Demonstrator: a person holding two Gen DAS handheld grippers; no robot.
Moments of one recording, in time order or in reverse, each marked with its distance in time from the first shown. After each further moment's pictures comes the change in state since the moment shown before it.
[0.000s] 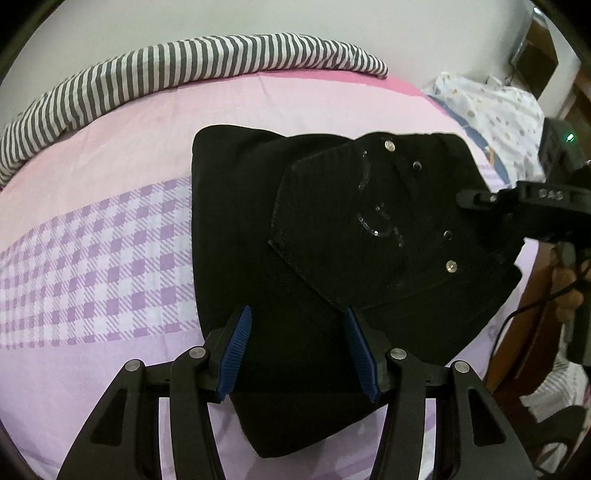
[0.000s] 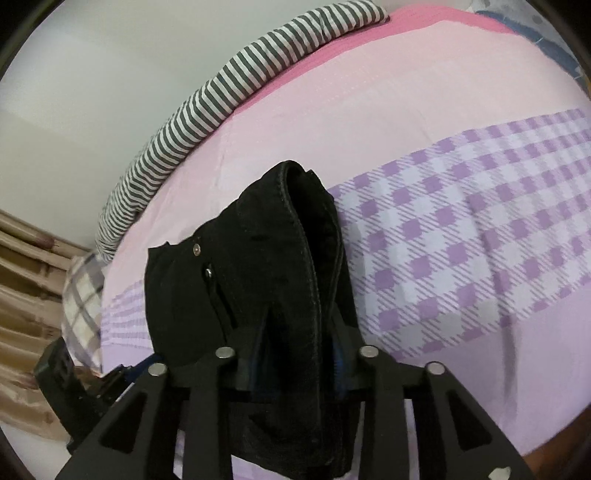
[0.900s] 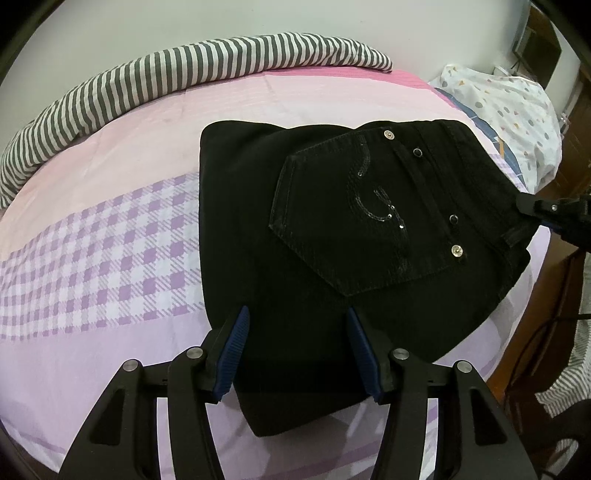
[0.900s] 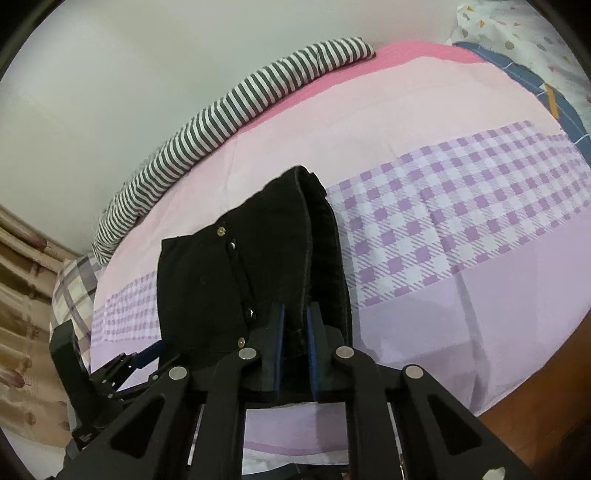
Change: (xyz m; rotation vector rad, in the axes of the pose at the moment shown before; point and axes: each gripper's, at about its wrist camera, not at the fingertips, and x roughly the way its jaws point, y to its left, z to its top) left arm -0.010 -0.010 -0.014 0.005 -0.001 0.063; right arm -0.055 0.020 -0.037 -0.016 -0.112 -0.074
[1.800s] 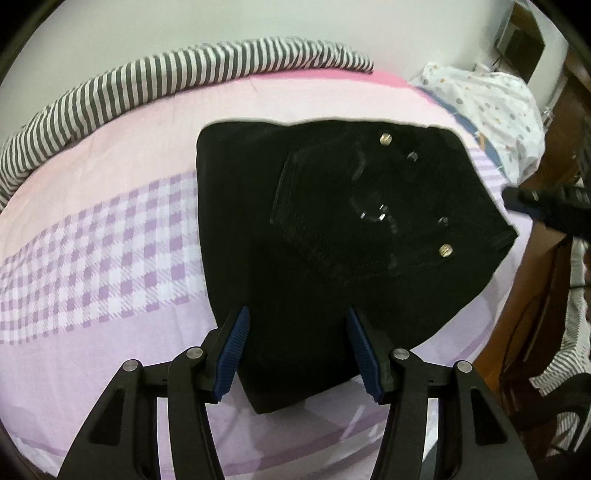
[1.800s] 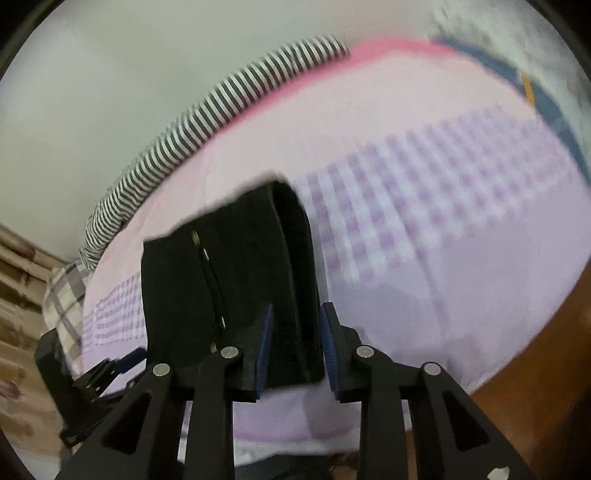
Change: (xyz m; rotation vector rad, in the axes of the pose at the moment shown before) left arm -0.017 0.005 -0.005 0.040 -0.018 -0.063; right arm -0.015 -0.013 0.002 0.002 -0.027 -0.071
